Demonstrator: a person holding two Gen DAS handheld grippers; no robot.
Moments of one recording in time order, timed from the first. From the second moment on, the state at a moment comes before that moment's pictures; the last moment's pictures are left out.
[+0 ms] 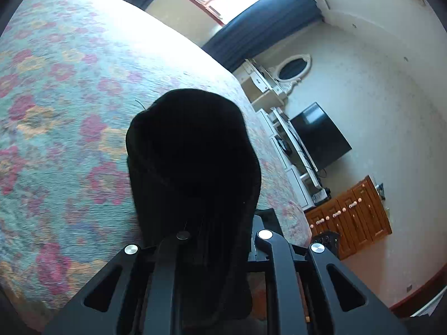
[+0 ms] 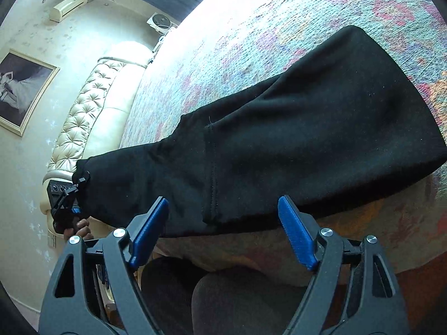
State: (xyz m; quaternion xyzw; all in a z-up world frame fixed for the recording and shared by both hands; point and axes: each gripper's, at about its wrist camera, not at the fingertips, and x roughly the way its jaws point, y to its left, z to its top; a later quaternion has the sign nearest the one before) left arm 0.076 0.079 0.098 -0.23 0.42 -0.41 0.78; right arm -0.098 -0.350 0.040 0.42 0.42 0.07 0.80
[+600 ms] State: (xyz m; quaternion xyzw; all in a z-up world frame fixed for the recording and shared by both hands) left arm 0.058 -0.214 -0.002 -0.05 0.54 -0.40 0.74; right arm -0.124 -0.420 0.052 0.49 0.32 -0.01 0.81
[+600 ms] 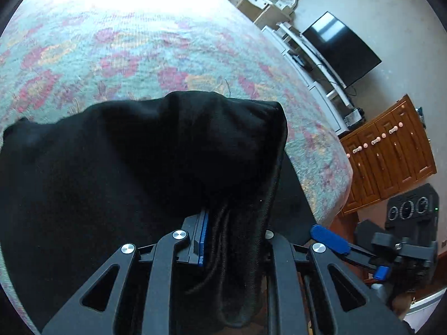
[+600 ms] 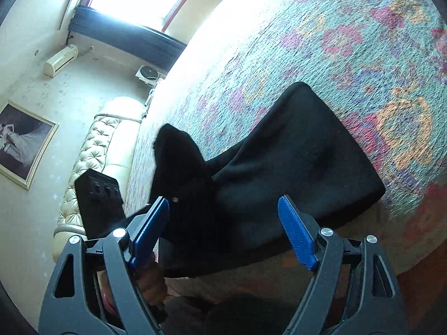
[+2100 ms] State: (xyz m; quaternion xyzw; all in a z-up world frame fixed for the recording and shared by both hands) left arm 0.050 0.013 -0.011 -0.27 0.53 -0.31 0.74; right arm -0.041 -0.376 0.064 0.33 0.44 0.05 0.84
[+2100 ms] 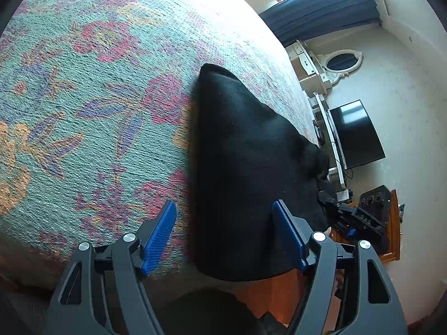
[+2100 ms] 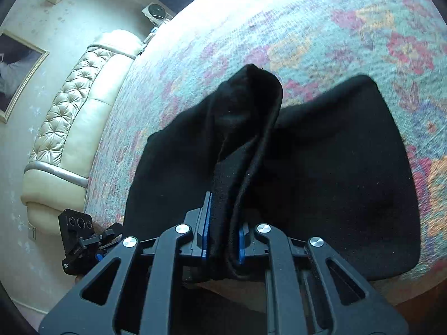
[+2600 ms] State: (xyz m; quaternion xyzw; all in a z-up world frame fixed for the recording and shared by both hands) left arm 0.047 -0.026 -0.011 -0.27 0.54 -0.34 0.72; right arm -0.084 -0.446 0.054 0.34 0.43 -0.02 0.84
